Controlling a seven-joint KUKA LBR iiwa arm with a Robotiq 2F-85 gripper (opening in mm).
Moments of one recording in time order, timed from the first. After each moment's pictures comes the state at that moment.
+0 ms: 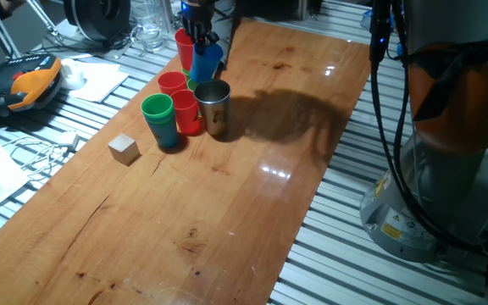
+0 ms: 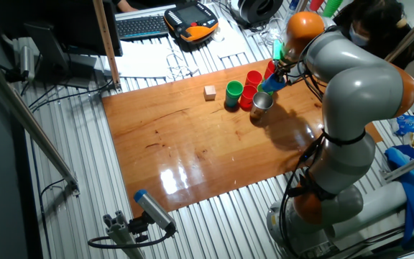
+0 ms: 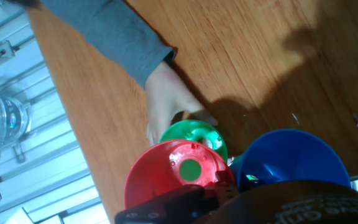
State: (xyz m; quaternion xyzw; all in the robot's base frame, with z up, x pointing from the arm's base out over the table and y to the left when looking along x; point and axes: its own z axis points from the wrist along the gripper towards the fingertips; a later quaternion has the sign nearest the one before) arm 0.596 -0.143 0.184 0.82 0.56 0.06 0.09
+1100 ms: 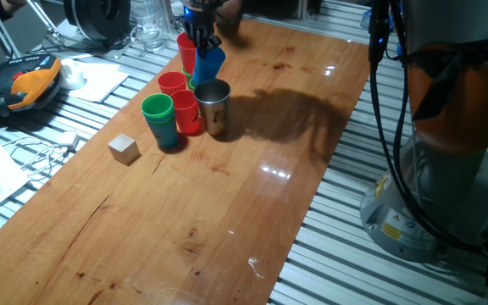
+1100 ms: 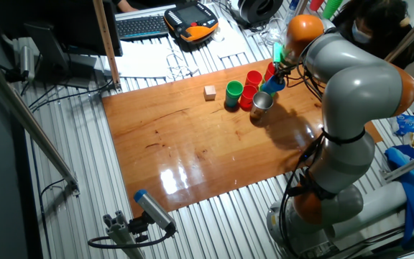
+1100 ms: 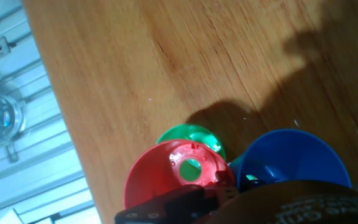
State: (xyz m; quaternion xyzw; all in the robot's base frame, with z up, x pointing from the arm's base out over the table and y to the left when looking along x) arm 0.593 -0.146 0.169 0.82 0.57 0.05 0.10
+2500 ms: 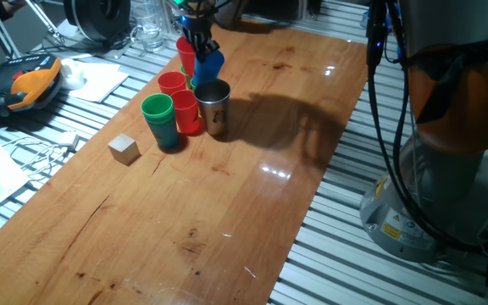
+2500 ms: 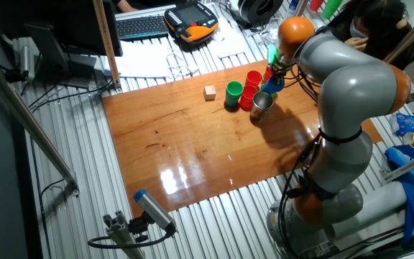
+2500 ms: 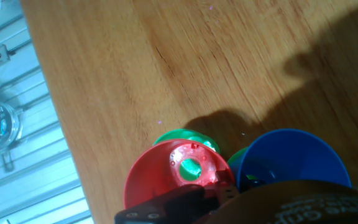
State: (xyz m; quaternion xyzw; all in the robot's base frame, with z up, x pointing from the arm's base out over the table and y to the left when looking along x) arm 0.595 -0.144 0.162 0.82 0.56 0.03 0.12
